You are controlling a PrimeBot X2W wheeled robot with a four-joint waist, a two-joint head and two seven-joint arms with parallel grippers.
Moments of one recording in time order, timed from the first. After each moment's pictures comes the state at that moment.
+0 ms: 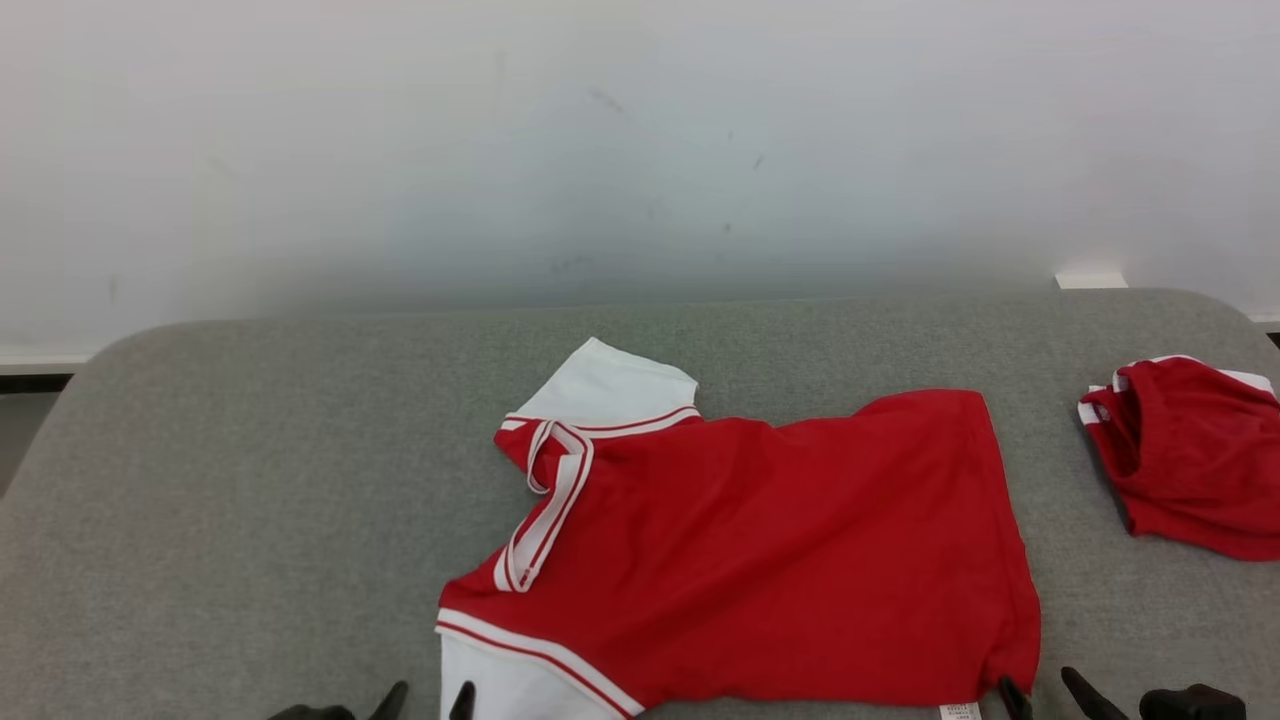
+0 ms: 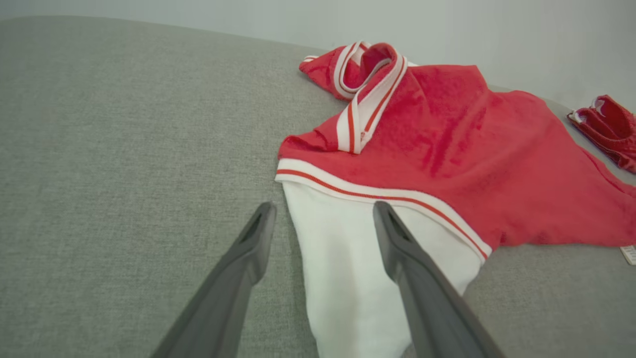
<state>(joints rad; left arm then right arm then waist) 0.06 0.09 -0.11 0.27 -0.26 -0.12 -0.07 0.00 -0.28 0.27 0.36 0.54 0.13 -0.06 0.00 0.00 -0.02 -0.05</state>
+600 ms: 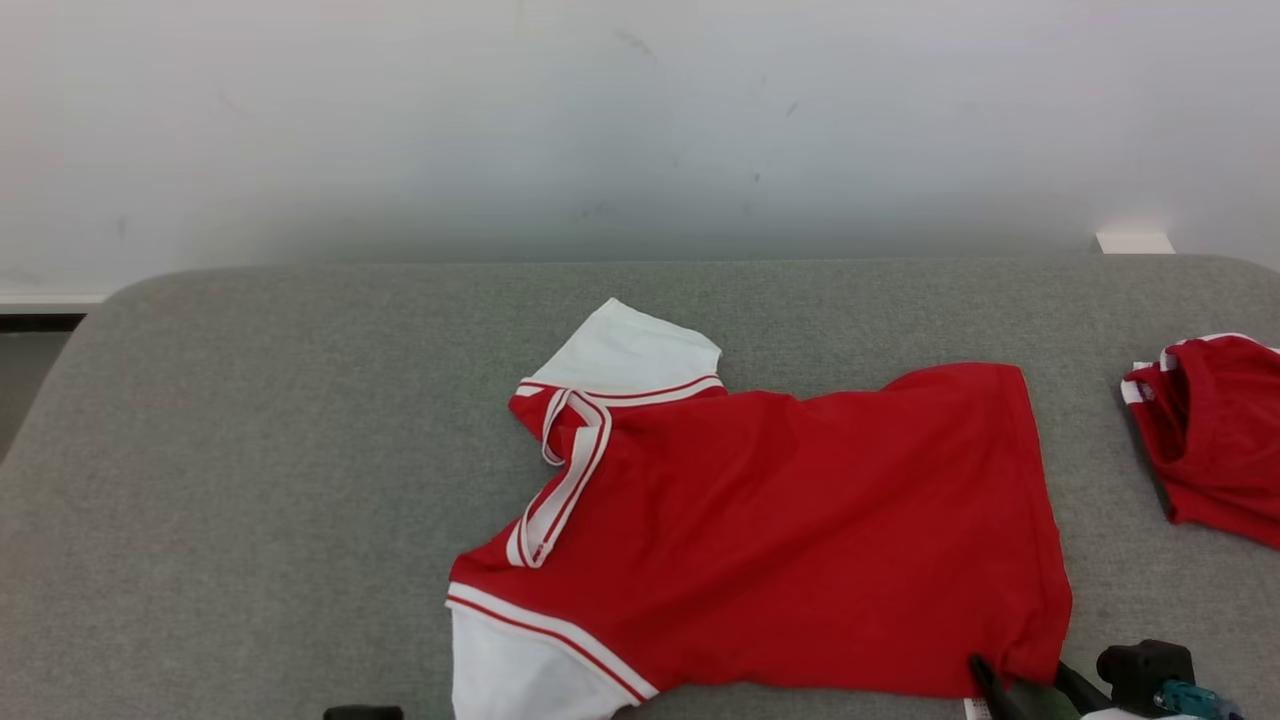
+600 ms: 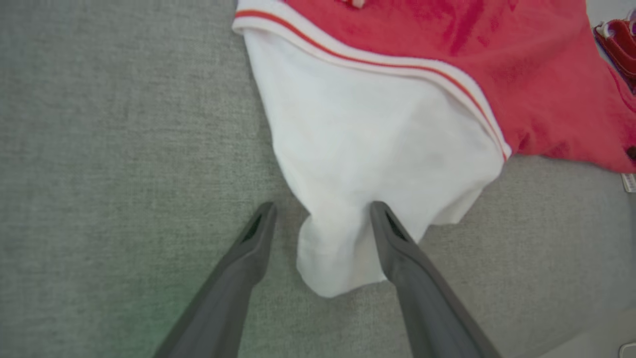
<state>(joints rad) 0.07 0.11 -0.20 0.24 -0.36 -0.12 0.20 -0.19 -0.30 0.45 0.57 0.63 0.13 -0.06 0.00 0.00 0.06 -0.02</state>
